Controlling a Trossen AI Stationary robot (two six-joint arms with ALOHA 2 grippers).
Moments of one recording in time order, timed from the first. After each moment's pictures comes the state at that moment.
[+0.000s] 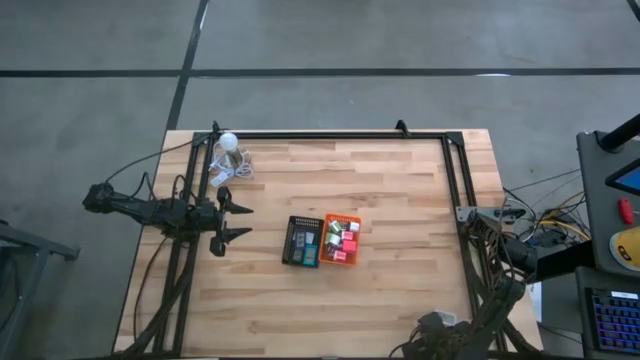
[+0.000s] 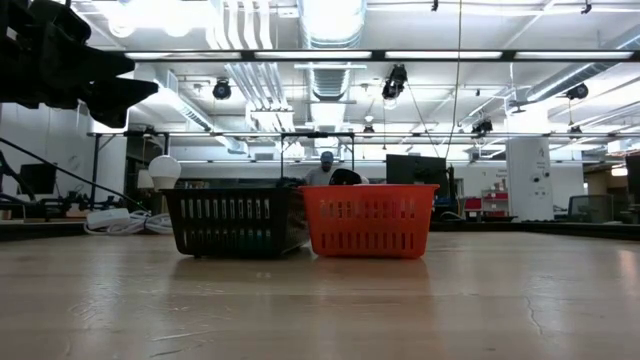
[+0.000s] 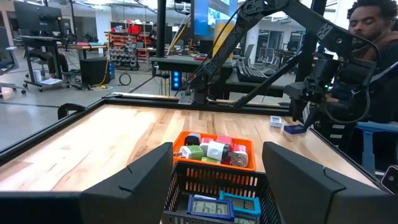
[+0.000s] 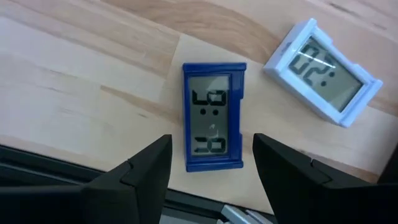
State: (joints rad) left arm -0.28 0.05 0.01 0.05 -0.29 -0.06; right arm 1.08 2.11 1.59 -1.19 0.03 2.34
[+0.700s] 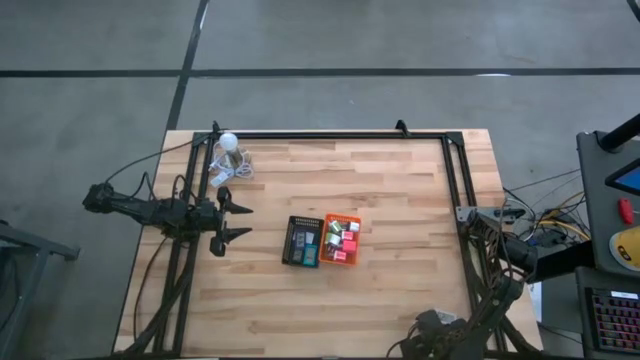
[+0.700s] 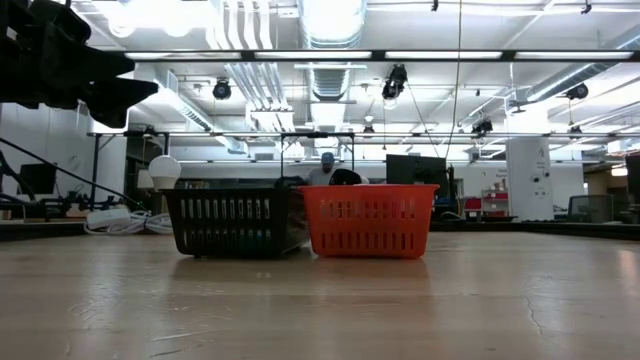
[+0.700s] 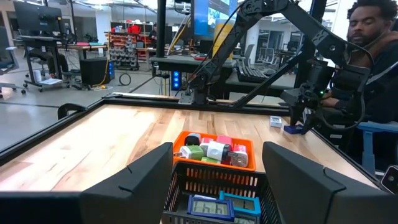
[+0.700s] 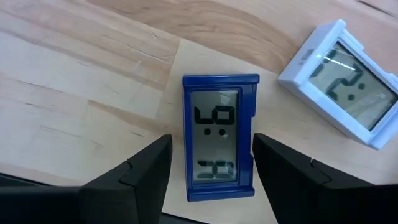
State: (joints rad) left arm -0.28 0.05 0.01 0.05 -0.29 -0.06; right arm 1.07 2.11 1.50 -1.08 0.03 2.34
